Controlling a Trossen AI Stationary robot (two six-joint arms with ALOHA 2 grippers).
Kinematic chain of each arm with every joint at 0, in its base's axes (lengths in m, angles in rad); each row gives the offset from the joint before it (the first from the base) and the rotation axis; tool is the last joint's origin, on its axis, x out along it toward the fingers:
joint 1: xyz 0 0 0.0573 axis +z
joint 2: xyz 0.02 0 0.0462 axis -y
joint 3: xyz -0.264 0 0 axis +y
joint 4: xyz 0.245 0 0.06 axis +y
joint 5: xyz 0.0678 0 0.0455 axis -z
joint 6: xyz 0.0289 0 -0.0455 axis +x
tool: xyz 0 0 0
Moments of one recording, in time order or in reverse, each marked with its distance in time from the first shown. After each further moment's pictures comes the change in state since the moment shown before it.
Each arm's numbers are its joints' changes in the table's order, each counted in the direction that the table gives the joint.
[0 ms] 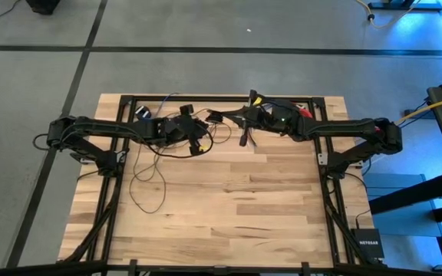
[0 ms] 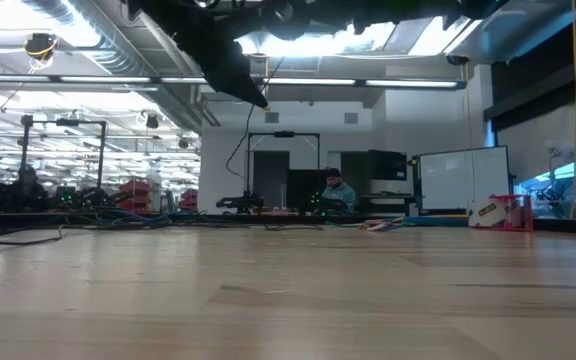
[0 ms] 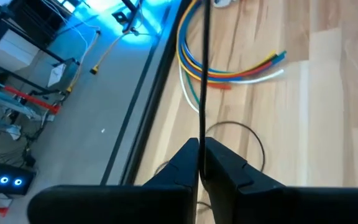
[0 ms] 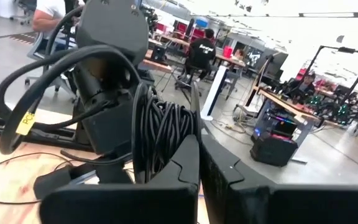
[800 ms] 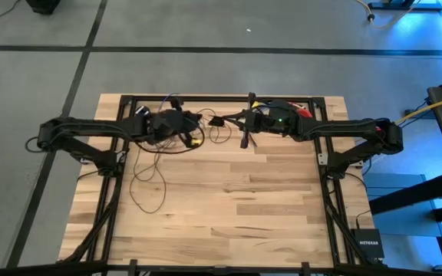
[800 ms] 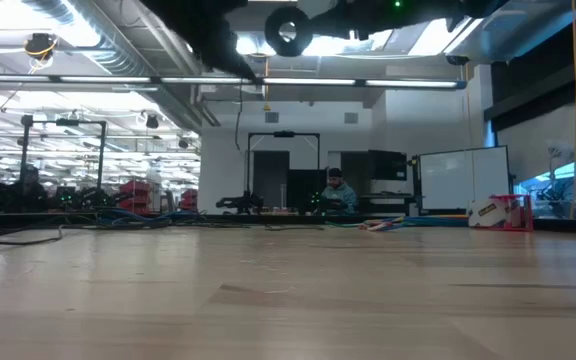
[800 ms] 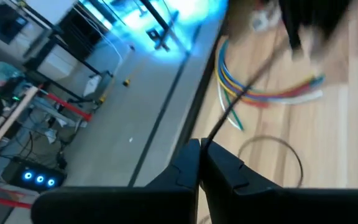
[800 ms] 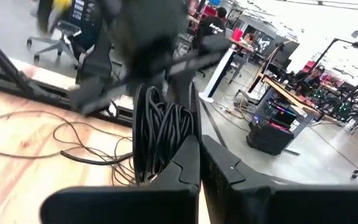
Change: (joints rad) left arm 0.003 0.126 0.000 -0.001 -0.095 0.051; right arm 0.000 0.006 0.000 0.117 0.001 -0.113
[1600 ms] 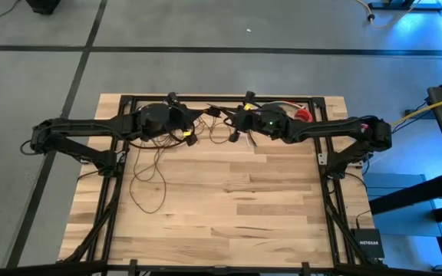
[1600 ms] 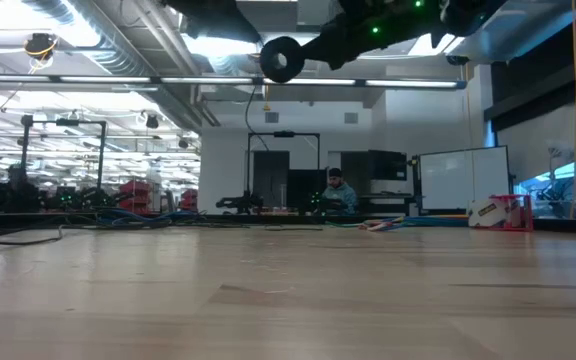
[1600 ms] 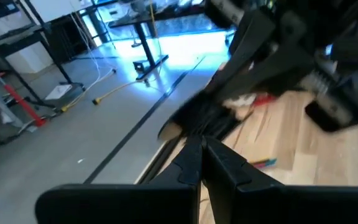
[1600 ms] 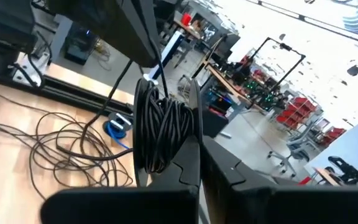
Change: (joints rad) left arm 0.000 0.084 0.000 -0.122 0.138 -0.260; right arm 0.000 -0.132 0.000 -0.168 0.270 -0.161
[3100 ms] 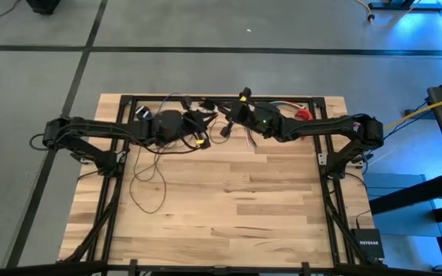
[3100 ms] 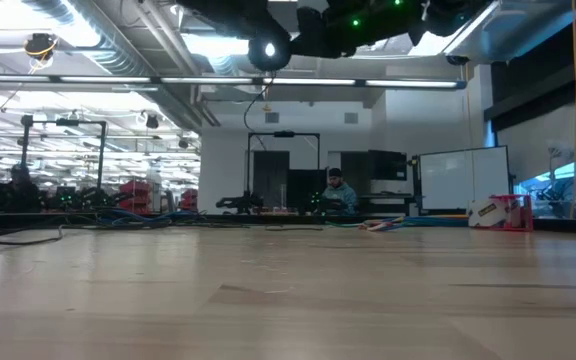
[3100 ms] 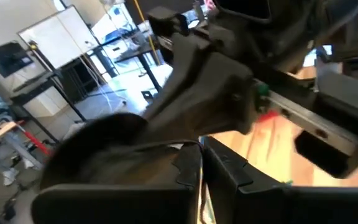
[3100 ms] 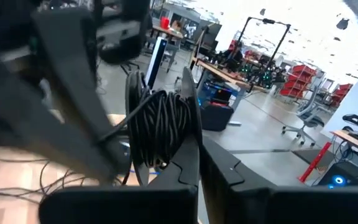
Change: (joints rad) left arm -0.068 -0.165 -0.002 -0.263 -0.039 0.197; right arm 0.001 -0.082 -0.097 -0.031 0.073 0.268
